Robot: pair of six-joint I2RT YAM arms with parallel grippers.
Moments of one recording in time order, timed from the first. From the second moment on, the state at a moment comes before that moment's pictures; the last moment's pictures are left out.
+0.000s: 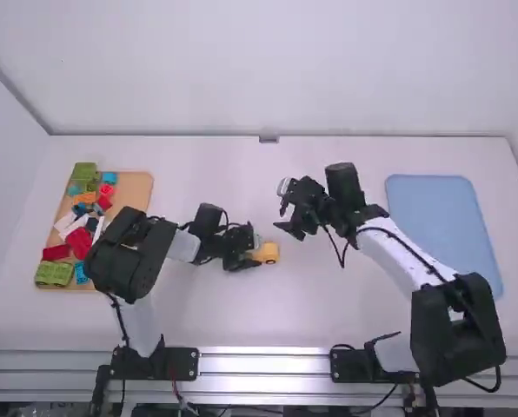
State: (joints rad) left arm -0.29 1.92 0.67 0.24 0.78 0.91; right arm 0.33 1.50 0.89 -0.18 -0.58 -0.74
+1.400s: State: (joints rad) left arm -0.20 1.06 0.72 -0.04 0.04 0.61; right arm 0.32 1.50 0.82 -0.02 -0.48 -0.57
